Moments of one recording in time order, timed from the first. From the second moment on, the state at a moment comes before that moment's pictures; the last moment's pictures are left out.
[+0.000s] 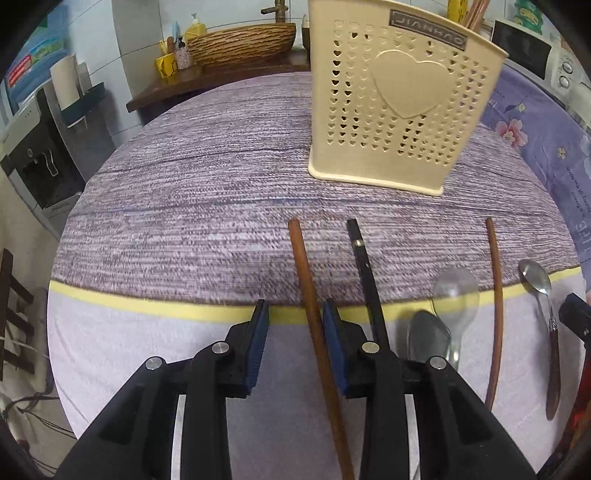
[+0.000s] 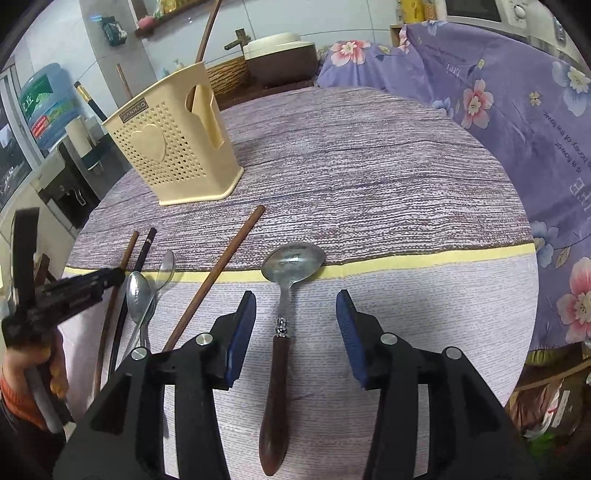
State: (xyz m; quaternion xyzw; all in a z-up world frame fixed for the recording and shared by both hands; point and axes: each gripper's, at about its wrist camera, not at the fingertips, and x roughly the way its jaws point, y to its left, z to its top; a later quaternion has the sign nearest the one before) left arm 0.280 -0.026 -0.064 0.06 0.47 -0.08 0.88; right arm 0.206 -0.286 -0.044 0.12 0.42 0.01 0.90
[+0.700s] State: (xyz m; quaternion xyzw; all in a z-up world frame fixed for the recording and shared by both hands) left arm 0.312 -0.031 -0.061 0.05 0.49 -0.07 0.87; right arm 0.276 -0.257 -0.059 0.03 0.50 -0.01 0.86
